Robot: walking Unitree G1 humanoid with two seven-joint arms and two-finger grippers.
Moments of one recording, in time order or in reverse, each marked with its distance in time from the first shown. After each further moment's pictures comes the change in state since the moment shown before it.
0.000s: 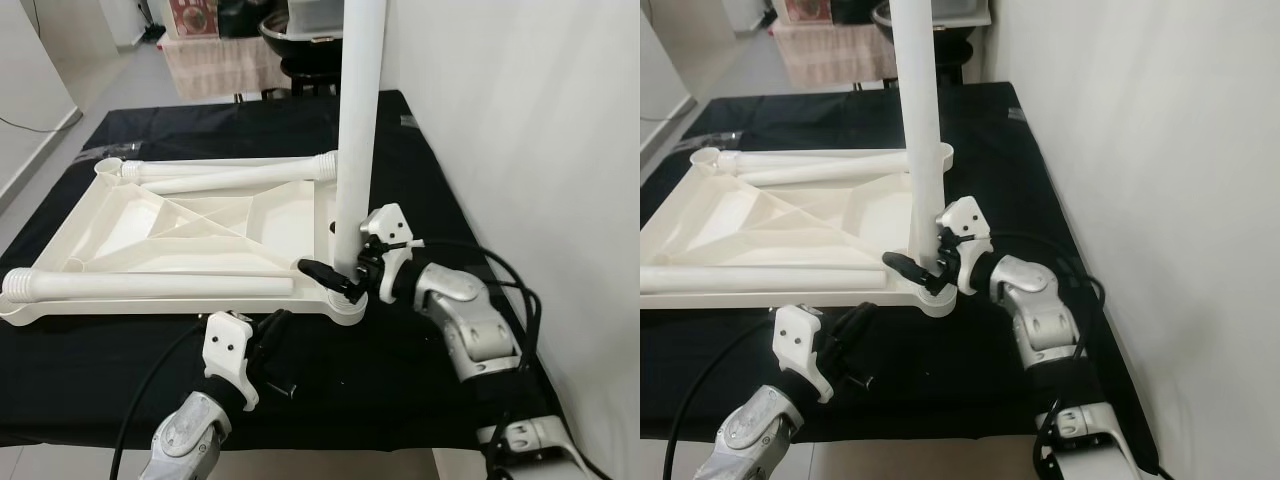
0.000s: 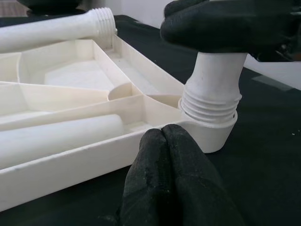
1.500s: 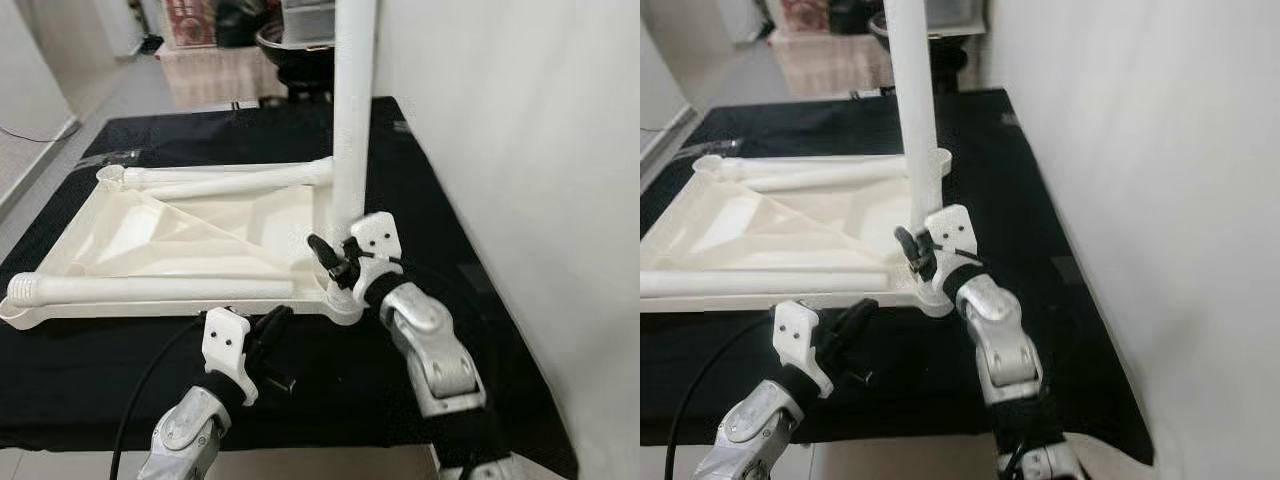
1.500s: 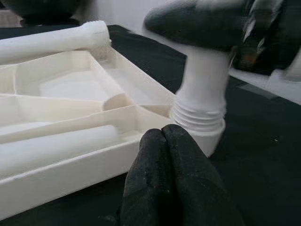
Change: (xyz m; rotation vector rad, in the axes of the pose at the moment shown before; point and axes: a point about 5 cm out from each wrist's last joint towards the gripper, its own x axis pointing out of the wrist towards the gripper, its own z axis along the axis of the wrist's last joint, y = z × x) left arm 0.002 0.004 0.000 -0.012 -0.007 -0.007; right arm 0.010 0.017 -0.025 0.055 0.030 -0.430
